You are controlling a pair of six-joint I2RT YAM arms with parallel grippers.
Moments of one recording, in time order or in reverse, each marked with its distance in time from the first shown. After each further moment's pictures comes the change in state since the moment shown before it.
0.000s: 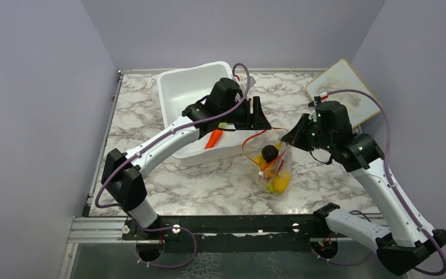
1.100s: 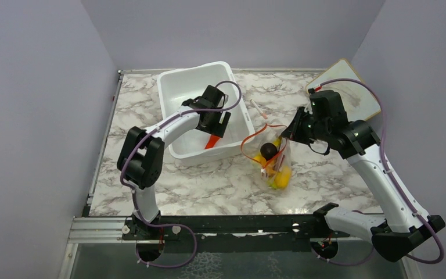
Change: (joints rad) left arm 0.227 0.217 -0.047 -0.320 -0.489 0.591; right arm 0.000 0.113 0.136 -0.099 0.013 -0.086
